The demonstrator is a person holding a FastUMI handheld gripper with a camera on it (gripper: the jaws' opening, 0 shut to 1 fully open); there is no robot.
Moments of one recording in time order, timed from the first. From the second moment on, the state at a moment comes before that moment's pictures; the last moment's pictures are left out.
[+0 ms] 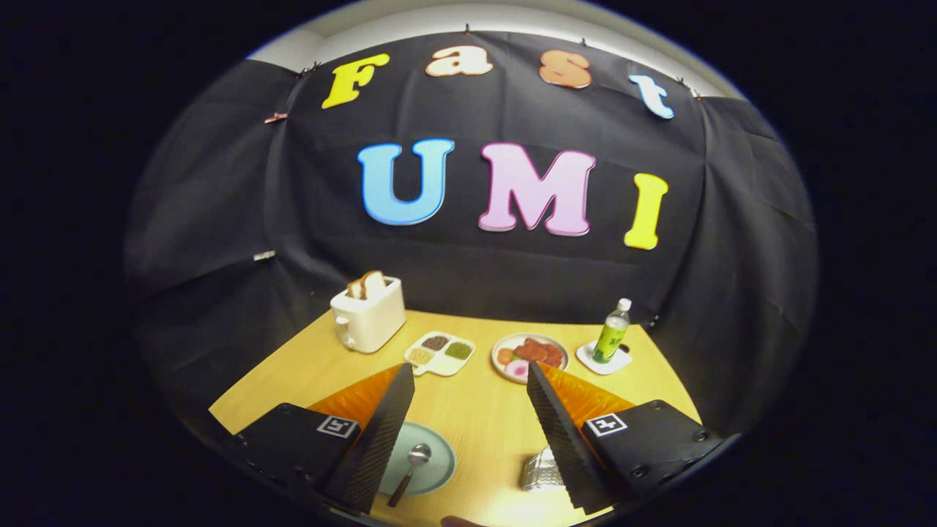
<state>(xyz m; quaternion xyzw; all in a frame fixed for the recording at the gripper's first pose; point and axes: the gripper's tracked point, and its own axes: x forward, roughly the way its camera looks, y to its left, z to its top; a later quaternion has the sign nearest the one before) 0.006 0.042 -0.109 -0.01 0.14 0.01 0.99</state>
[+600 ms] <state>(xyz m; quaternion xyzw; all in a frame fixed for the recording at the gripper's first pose) -0.003 0.109 -0.294 0.05 0.41 0.07 0.91</state>
